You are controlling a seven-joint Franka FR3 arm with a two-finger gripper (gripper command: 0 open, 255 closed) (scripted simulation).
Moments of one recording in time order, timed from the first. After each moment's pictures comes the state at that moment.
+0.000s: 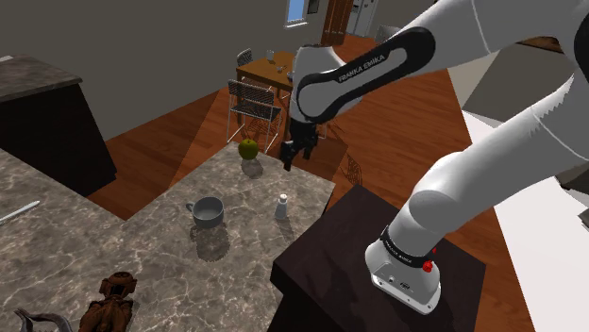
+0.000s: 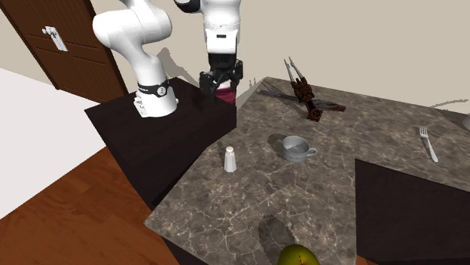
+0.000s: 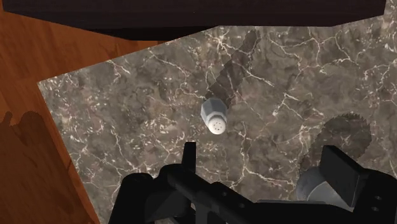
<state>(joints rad) -0.06 -0.35 0.19 -2.69 0.11 2.29 0.05</state>
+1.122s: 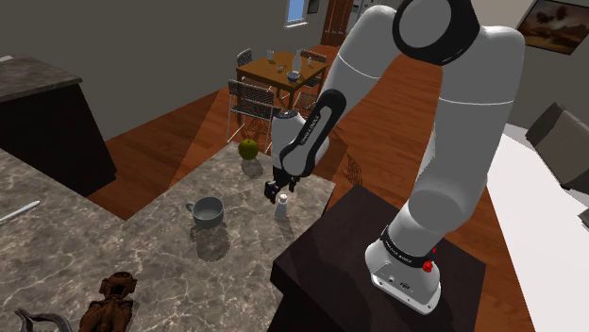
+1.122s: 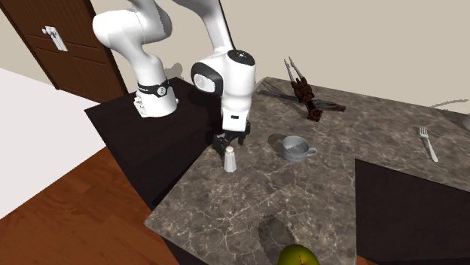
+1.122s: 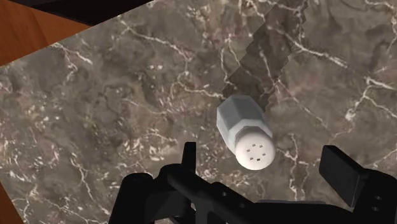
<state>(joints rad) -0.07 0.32 0.13 -2.57 -0.21 2.79 0.35</state>
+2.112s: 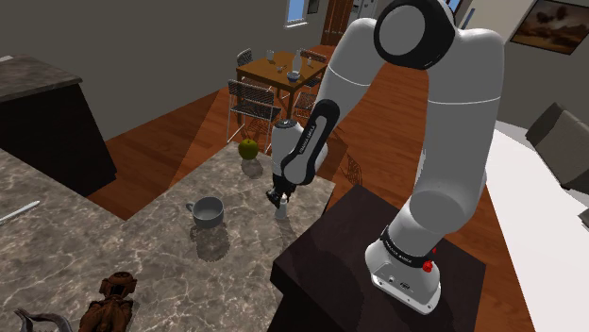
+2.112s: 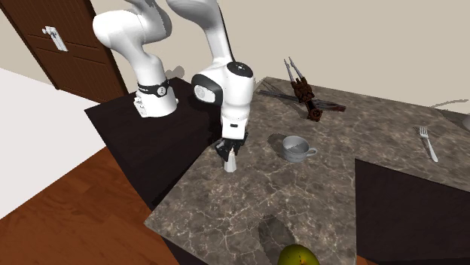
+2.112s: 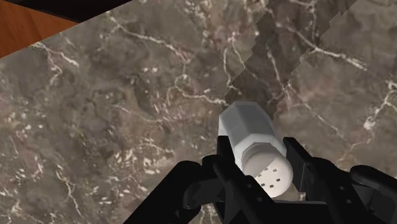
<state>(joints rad) -0.04 0.42 0.09 -2.55 -0.25 2.87 0.39</state>
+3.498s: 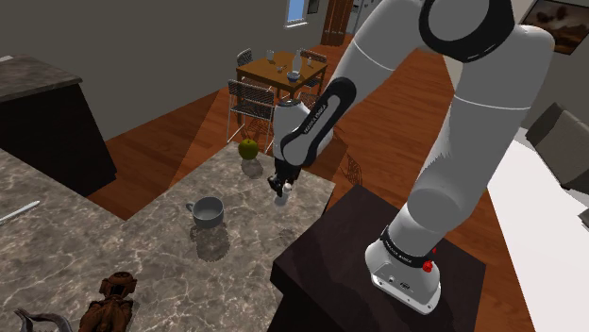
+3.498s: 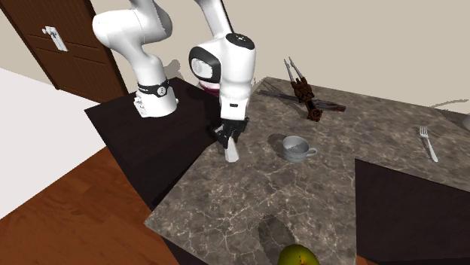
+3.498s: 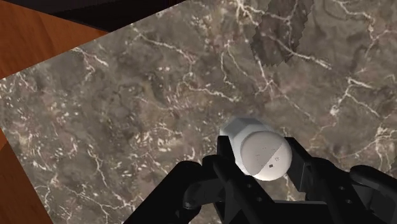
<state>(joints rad) -0.10 0.20 0.18 -2.60 -0.15 2.70 0.30</state>
